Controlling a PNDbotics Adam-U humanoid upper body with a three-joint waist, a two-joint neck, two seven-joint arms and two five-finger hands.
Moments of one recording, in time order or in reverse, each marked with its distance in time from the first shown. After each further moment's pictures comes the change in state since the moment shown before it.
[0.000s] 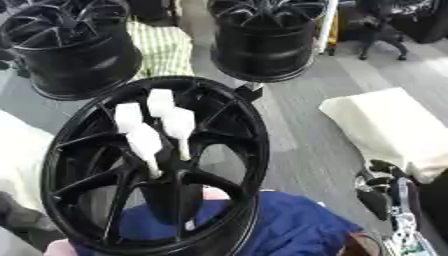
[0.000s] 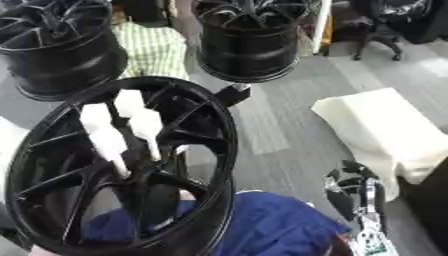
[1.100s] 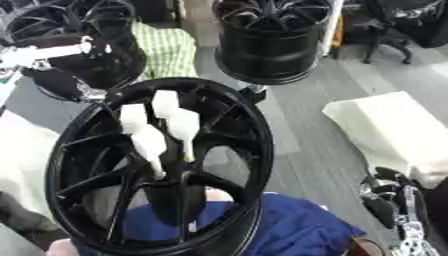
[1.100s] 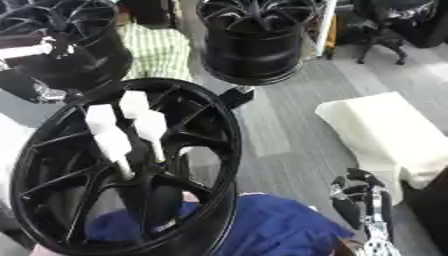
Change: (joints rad) left arm -0.454 -0.104 -0.323 0.593 -0.334 -0.079 -0.181; right arm 0.000 0.000 0.003 0.008 0.000 -0.004 0.003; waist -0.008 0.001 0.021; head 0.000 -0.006
